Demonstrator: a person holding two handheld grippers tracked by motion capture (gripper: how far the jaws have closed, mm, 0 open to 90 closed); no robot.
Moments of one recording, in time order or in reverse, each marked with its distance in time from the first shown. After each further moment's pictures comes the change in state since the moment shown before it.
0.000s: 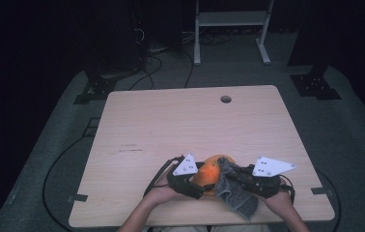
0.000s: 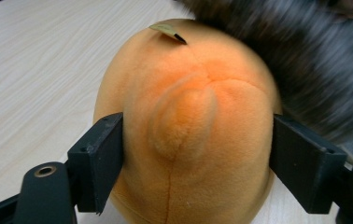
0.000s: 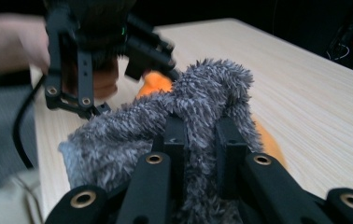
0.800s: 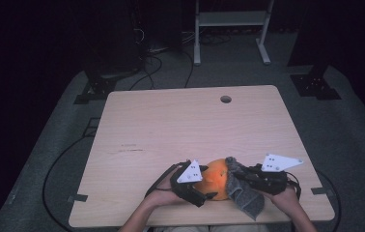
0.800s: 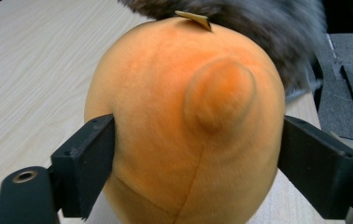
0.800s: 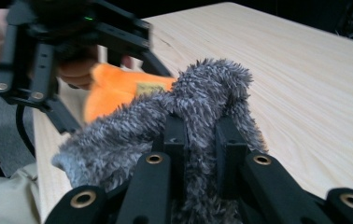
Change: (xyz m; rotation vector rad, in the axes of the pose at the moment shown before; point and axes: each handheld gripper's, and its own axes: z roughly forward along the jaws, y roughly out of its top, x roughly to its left) left arm -0.011 -0.001 0.006 0.009 -0.044 0.087; right arm -0.029 -0.023 -0.012 0.016 0.016 0.113
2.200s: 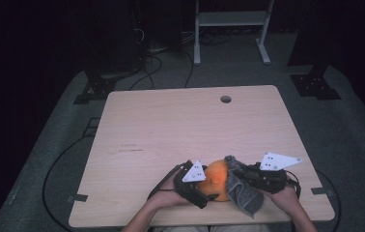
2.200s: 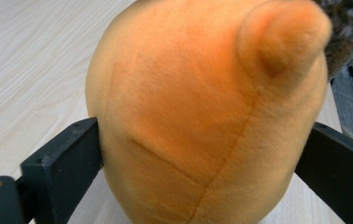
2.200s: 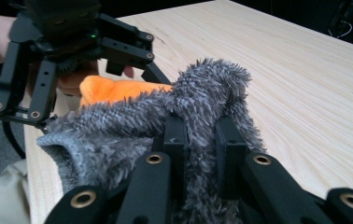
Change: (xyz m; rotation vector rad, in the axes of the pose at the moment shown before) left arm 0.001 -0.005 0.014 0.032 0.015 -0.048; right arm 0.004 0.007 0.002 0.001 -0.009 -0.037
